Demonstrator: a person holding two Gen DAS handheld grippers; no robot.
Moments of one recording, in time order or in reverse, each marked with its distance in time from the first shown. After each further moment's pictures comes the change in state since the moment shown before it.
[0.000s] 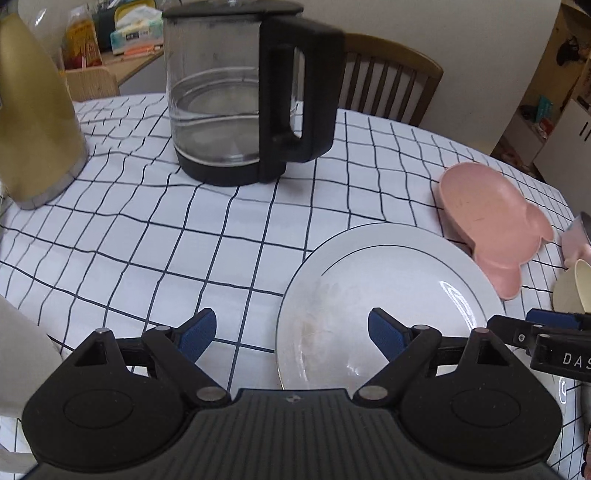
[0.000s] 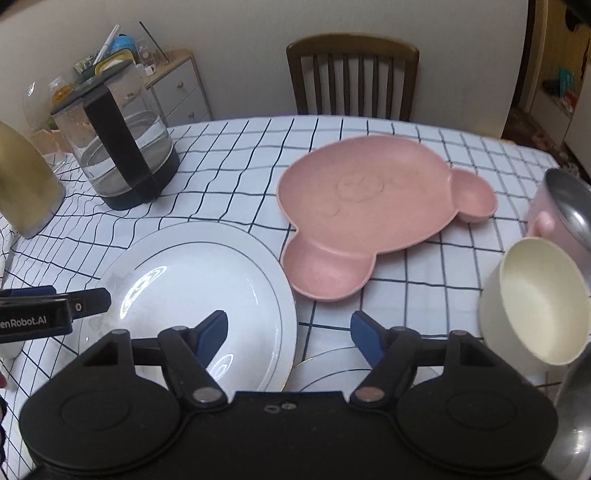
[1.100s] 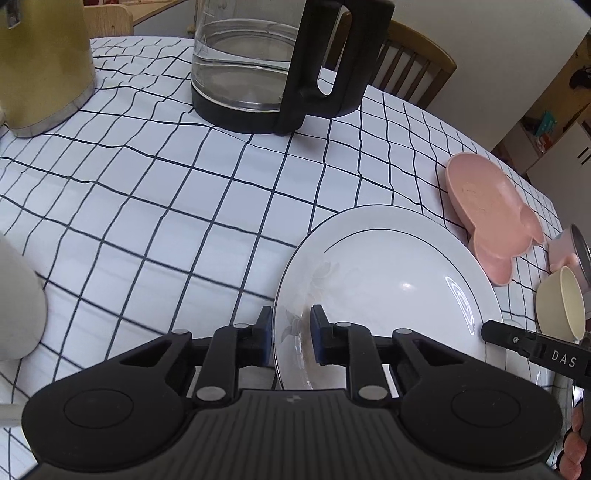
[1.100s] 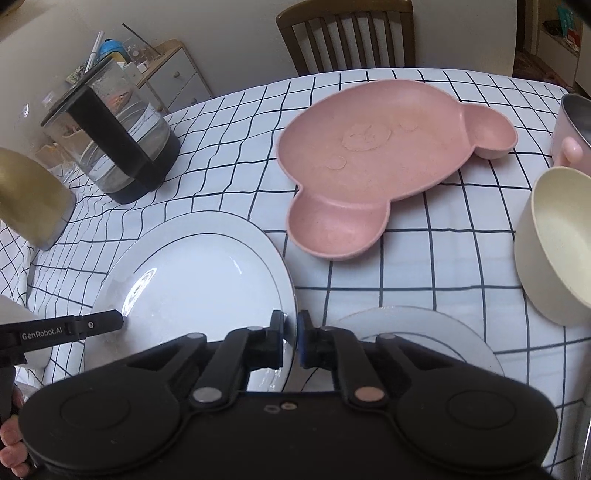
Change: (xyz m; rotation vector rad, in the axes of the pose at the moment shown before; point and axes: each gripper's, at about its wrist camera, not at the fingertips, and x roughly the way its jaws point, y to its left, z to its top) left arm -0.006 0.025 -0.019 -0.116 0.092 -0.085; right arm 0.005 -0.013 -0.010 0.120 0.083 0.100
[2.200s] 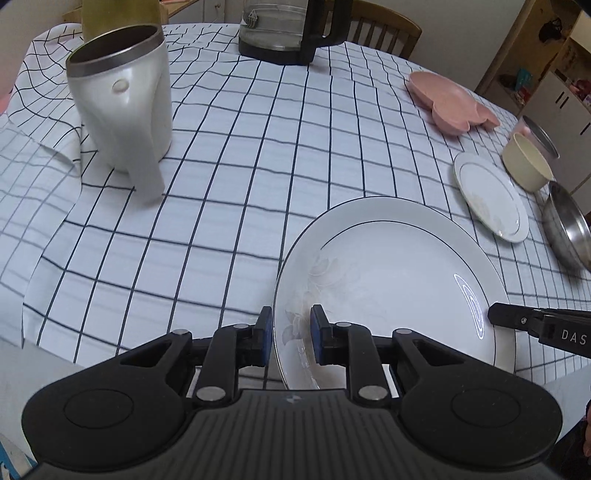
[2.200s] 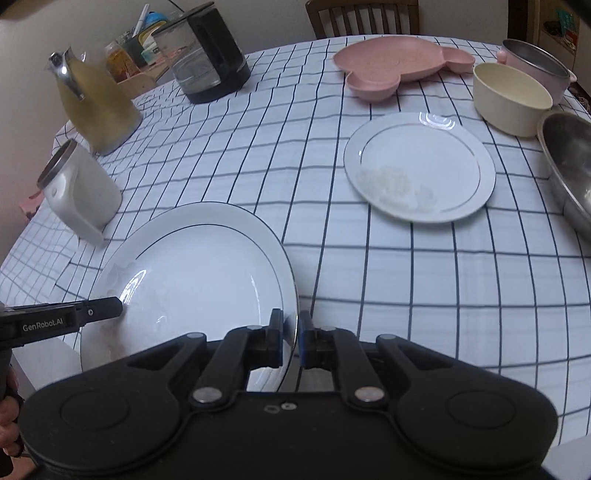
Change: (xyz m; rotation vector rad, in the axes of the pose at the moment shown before) left arm -0.121 0.059 -0.180 0.132 0.015 0.021; right arm -0.101 0.065 -0.187 -0.034 0.026 0.008
